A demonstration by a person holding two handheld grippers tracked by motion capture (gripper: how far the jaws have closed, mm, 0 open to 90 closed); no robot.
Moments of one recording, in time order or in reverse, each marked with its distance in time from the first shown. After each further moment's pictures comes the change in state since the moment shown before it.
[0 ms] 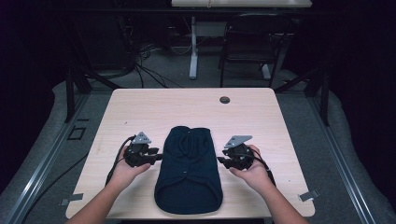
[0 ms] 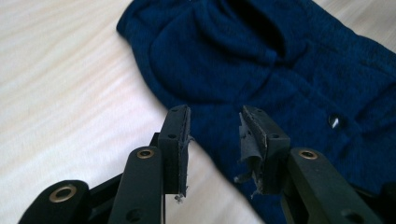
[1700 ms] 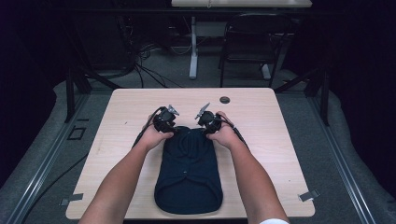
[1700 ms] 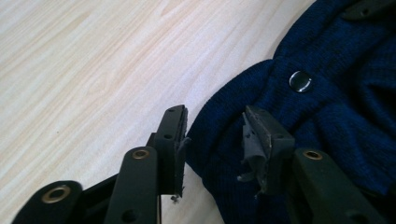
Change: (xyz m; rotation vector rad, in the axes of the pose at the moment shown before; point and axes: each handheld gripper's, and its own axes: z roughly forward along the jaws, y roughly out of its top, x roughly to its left) left arm 0.046 0.092 0.106 0.173 0.111 0.158; right arm -0.056 0.103 0.121 0.237 -0.070 -0.206
